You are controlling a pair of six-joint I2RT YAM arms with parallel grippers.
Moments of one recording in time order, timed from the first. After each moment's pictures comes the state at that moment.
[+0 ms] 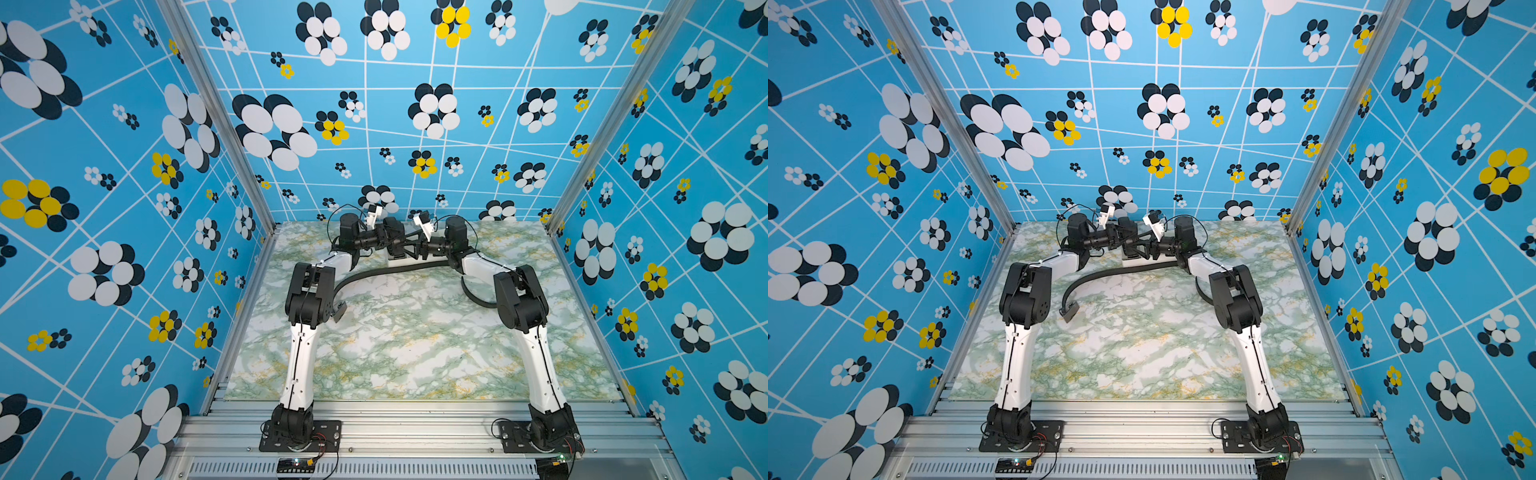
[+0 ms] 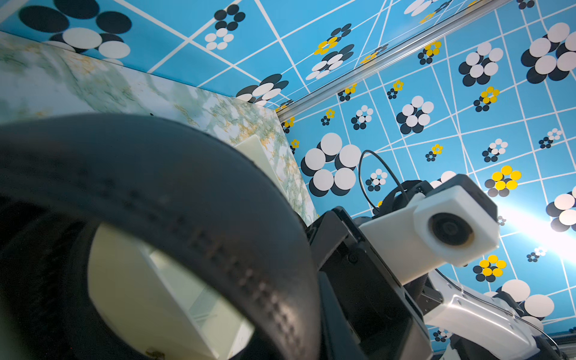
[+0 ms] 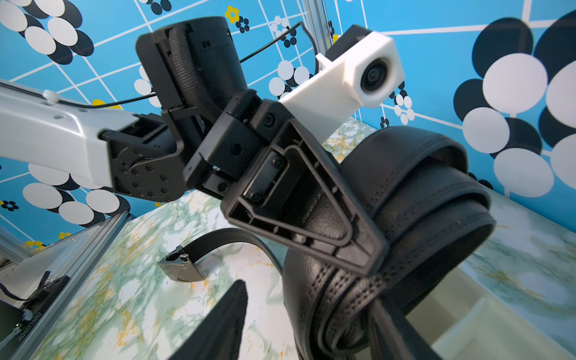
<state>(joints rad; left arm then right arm) -0.19 2.43 1.77 0.59 1.05 -1.02 0.35 2.44 1.84 0.42 -0.96 0.12</state>
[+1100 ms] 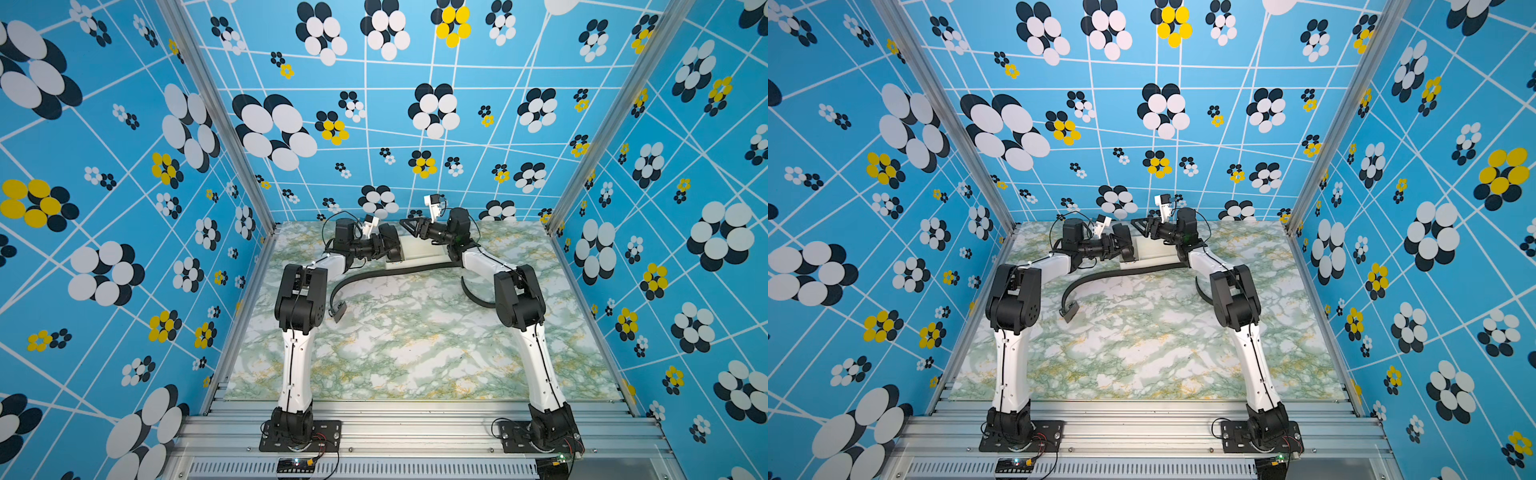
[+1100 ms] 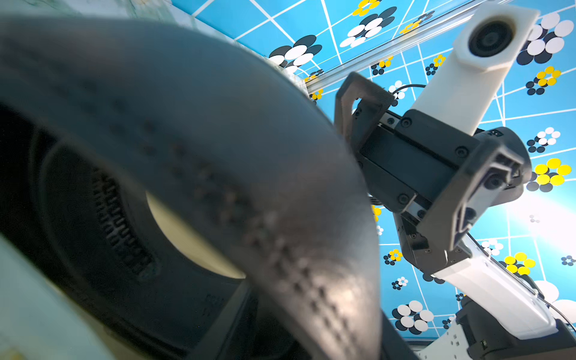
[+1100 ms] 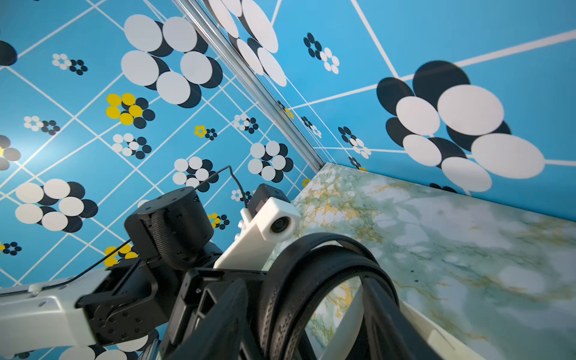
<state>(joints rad) -0.17 2.29 1.62 0.25 1.04 -0.76 0.34 2.49 1.99 0.48 -0.77 0.63</state>
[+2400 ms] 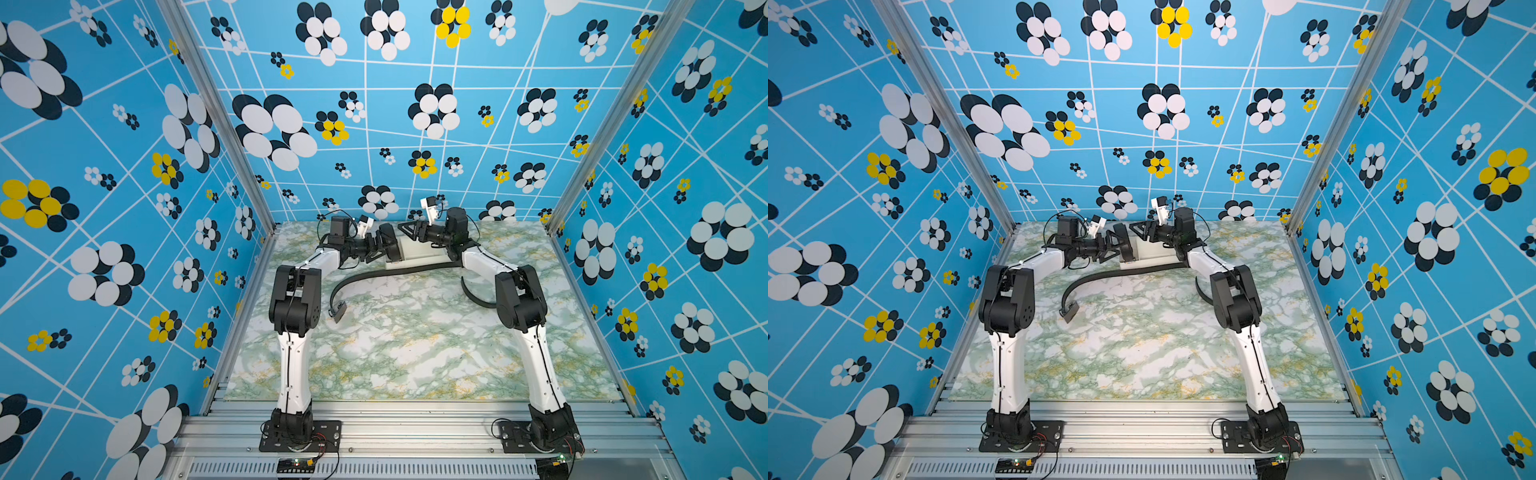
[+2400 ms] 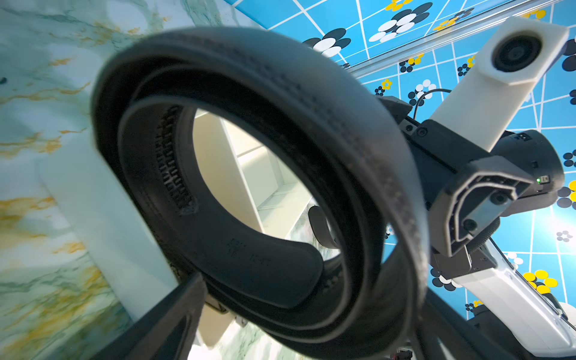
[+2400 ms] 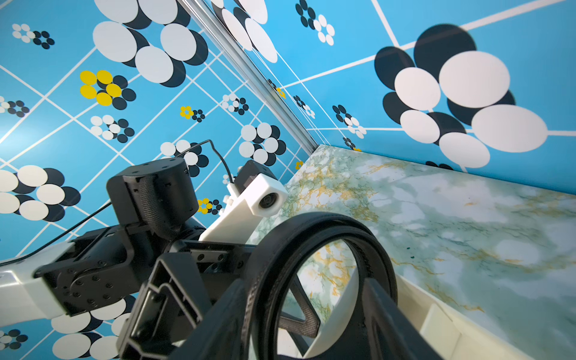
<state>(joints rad) -0.14 2.24 1.66 0.00 1.00 -0.66 0.35 2.45 1.97 0.38 -0.77 0.56</state>
